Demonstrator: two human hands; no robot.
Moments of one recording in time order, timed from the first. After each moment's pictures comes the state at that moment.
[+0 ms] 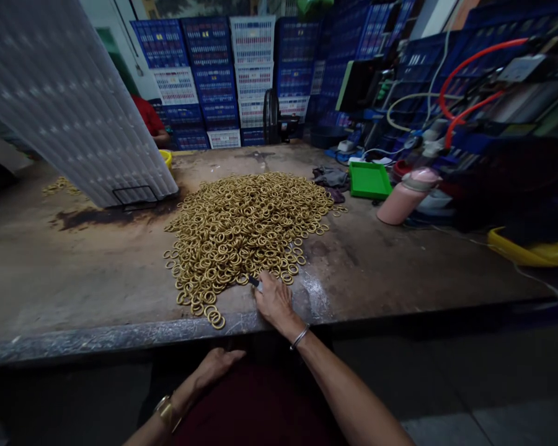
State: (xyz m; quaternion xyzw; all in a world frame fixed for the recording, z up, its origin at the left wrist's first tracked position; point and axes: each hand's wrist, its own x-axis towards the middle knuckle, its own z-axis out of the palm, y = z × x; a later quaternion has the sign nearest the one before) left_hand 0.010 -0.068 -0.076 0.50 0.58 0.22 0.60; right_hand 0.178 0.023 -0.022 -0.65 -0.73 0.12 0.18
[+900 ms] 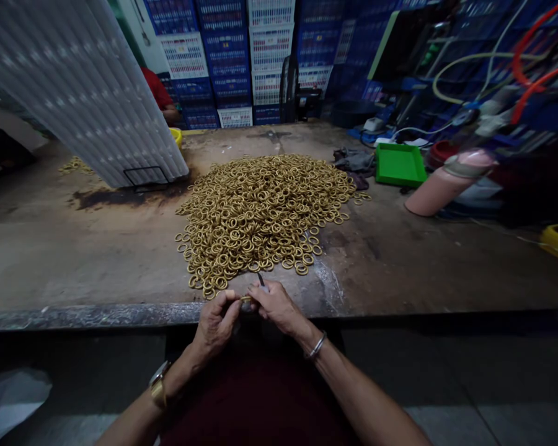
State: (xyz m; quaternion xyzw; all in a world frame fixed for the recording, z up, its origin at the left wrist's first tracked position) left_hand 0.012 -0.043 -0.012 0.65 0.54 0.43 0.33; right_hand 0.160 -0.001 -0.005 -0.49 -0.47 0.68 0.29
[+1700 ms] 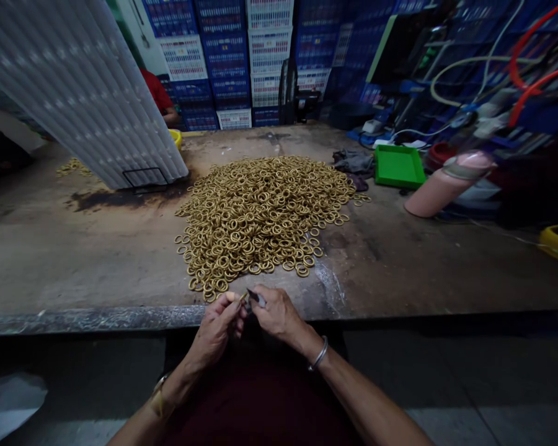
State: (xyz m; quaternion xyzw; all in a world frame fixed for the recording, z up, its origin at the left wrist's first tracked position) left_hand 0.021 -0.047 -0.003 0.35 0.48 0.46 0.66; right_hand 0.165 -0.002 -0.014 -0.48 -0.74 0.38 0.28
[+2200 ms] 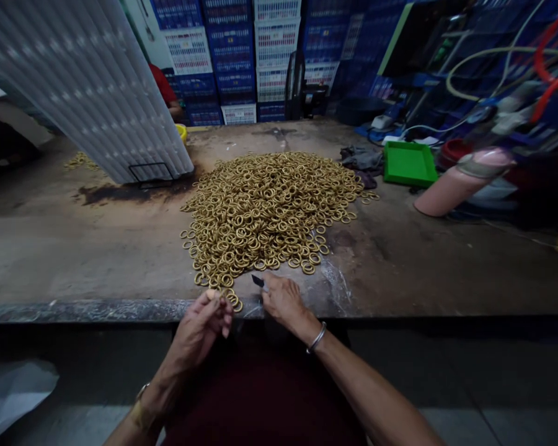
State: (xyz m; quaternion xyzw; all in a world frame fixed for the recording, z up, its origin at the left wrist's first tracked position) left_hand -0.008 -0.057 0.012 0.26 0.42 0.54 0.68; right_hand 0.162 0.008 -0.018 -0.54 -0.80 0.19 0.14
